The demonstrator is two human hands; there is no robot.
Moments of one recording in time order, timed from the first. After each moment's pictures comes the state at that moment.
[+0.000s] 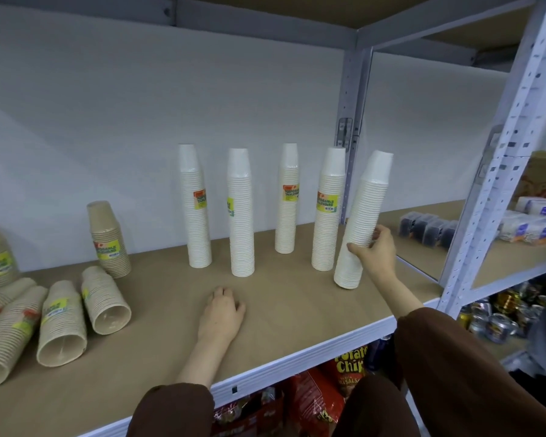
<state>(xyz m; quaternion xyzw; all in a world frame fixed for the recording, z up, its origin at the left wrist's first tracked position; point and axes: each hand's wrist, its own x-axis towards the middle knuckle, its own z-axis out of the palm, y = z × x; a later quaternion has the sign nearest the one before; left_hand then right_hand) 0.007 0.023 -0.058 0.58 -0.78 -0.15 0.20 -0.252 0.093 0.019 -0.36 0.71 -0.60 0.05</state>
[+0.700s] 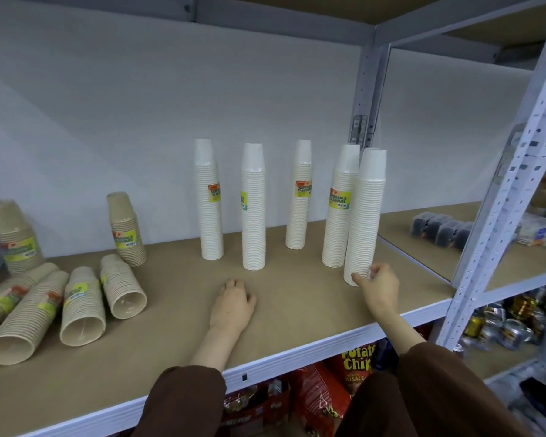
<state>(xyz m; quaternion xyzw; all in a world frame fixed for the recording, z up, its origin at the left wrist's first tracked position) 0.008 0.028 -0.054 0.57 -0.78 -0.15 0.19 -0.230 0.108 -0.034 -0.33 0.80 -0.50 0.07</state>
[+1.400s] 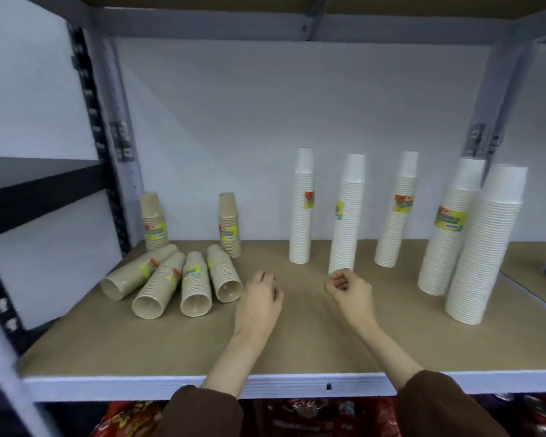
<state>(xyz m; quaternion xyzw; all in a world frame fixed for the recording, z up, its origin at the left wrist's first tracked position) 0.105 0.050 -0.022 0.61 -0.71 -0.06 0.34 -0.060 0.045 -0.025 -0.55 0.64 -0.51 0.19</state>
